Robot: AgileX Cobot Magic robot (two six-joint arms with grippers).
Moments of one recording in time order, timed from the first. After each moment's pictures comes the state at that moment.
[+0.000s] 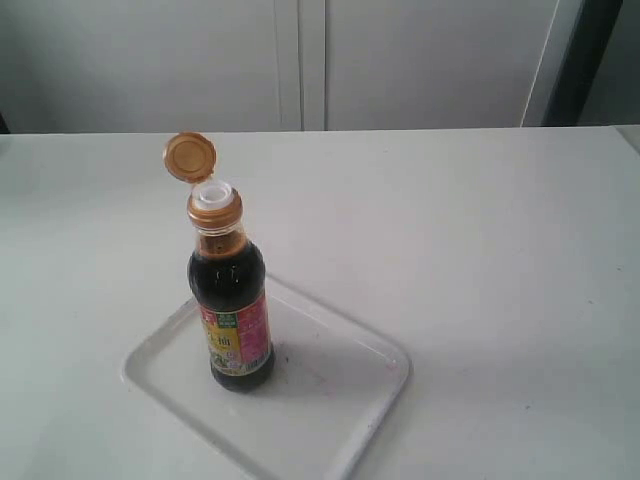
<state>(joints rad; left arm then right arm) -0.08 0.00 0.02 -0.11 0.42 0.13 0.09 0.01 -0.01 -0.02 0.31 -0.04</state>
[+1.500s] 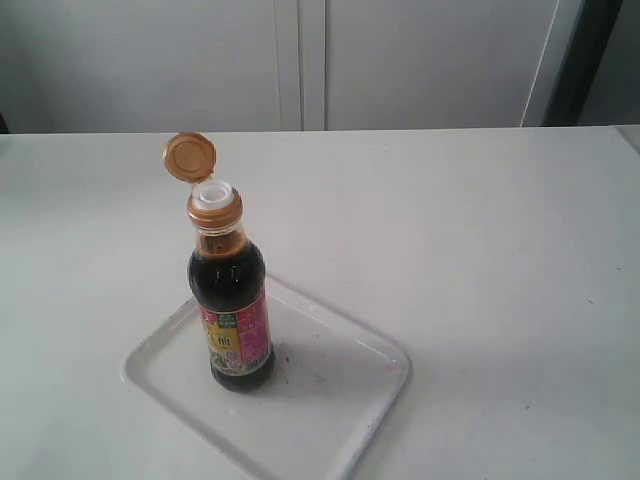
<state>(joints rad) -0.08 0.00 0.02 -0.11 0.42 0.13 0.09 0.01 -0.01 -0.02 0.35 -0.04</state>
